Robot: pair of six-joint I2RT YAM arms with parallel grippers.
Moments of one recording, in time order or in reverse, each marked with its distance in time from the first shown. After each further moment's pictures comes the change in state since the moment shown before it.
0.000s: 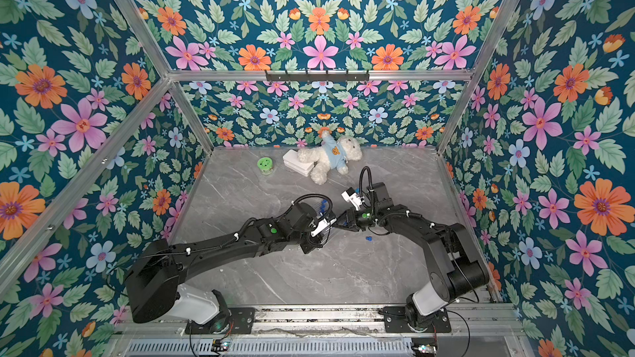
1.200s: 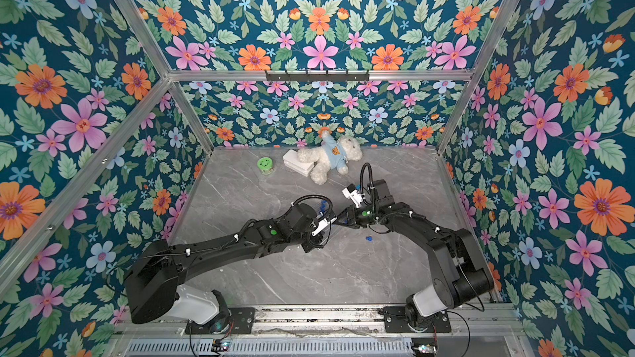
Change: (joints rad) left arm -0.003 -0.005 -0.015 0.043 -0.054 0.007; right arm -0.001 -0.048 0.040 -0.075 0.069 -0.038
